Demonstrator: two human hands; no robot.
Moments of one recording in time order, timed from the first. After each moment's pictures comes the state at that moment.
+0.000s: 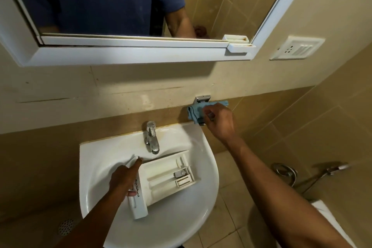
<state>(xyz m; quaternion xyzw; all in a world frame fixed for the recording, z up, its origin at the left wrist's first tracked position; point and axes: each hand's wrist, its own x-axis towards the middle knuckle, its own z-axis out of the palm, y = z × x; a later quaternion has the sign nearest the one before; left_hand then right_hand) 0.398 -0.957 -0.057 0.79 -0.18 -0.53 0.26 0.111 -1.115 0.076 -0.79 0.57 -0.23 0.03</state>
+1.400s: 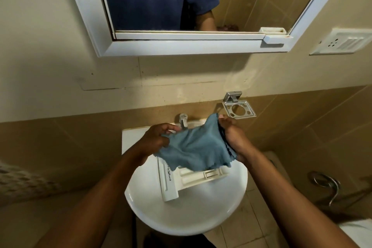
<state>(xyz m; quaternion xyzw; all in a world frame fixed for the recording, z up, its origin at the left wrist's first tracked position) 0.435 -0.957 0.067 0.58 -0.49 -0.56 0.34 0.186 -1.019 0.101 -0.42 0.52 -0.34 0.65</state>
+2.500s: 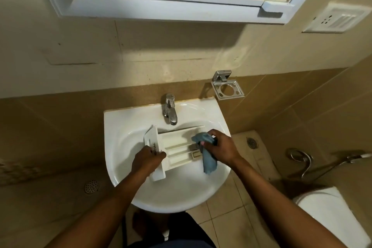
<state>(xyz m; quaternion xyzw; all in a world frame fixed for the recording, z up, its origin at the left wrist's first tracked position) 0.380 -0.904 -0.057 0.79 -0.30 -0.49 0.20 0.118 -0.986 -0.014 -0.69 0.61 -0.12 0.37</state>
